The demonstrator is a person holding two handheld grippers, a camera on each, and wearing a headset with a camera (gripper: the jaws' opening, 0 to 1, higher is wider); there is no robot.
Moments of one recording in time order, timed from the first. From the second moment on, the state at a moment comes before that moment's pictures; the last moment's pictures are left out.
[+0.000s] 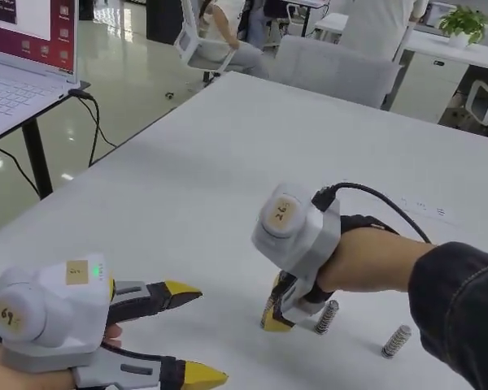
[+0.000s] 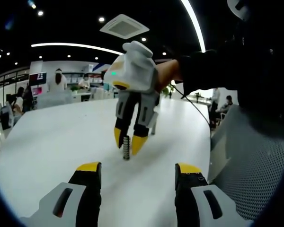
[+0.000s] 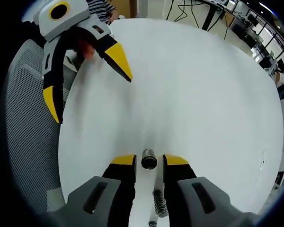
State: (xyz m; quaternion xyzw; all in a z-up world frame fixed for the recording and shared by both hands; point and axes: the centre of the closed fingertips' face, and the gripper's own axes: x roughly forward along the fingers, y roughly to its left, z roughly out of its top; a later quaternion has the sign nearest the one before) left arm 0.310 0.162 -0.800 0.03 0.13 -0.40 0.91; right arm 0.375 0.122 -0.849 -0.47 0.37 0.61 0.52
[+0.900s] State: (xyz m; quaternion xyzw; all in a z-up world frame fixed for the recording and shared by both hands) left arm 0.311 0.156 -0.793 0.03 0.13 -0.41 0.90; right arm 0.383 0.129 -0.841 -0.44 0.37 0.60 0.56
